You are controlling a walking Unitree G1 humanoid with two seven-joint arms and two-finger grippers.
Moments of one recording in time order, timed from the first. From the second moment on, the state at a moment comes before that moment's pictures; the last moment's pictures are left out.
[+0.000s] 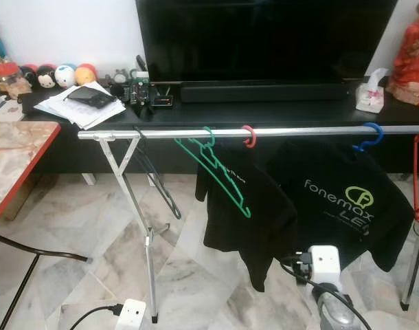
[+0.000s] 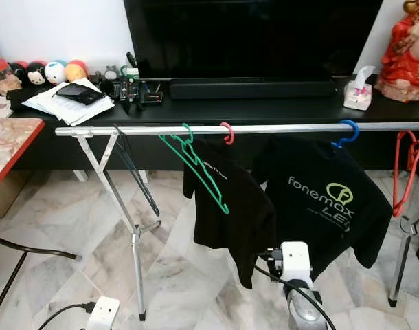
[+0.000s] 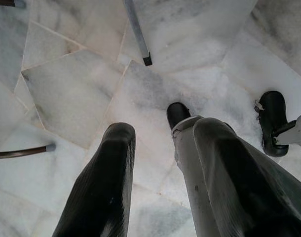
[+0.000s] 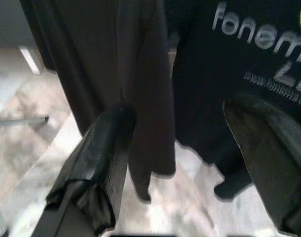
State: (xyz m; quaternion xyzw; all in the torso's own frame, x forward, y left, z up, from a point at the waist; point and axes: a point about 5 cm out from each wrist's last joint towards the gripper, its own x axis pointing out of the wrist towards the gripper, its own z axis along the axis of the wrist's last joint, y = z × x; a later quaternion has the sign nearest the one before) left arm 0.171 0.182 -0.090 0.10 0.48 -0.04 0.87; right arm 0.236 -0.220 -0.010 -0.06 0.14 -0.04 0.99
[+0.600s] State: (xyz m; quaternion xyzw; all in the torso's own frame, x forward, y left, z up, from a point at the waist) left arm 0.167 0.185 -0.092 0.10 0.48 -0.04 0.87; right arm 0.273 -0.212 0.076 -0.07 0.08 0.03 0.99
